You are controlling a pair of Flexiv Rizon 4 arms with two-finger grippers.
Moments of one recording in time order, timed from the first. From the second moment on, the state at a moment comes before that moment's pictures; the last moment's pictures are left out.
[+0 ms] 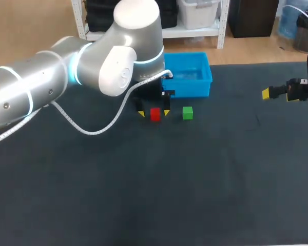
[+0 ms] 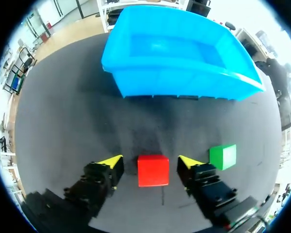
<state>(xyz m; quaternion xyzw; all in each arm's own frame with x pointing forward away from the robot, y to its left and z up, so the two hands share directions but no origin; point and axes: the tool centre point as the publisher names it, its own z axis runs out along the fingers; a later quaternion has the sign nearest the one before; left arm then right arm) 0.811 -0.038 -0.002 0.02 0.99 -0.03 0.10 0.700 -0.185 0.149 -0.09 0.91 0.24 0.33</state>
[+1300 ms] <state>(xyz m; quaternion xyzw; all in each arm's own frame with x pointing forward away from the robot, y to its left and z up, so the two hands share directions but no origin) 0.817 -0.030 0.086 0.03 0.99 -0.04 0.14 0.700 -0.185 0.149 -0.09 0.91 0.24 0.33</state>
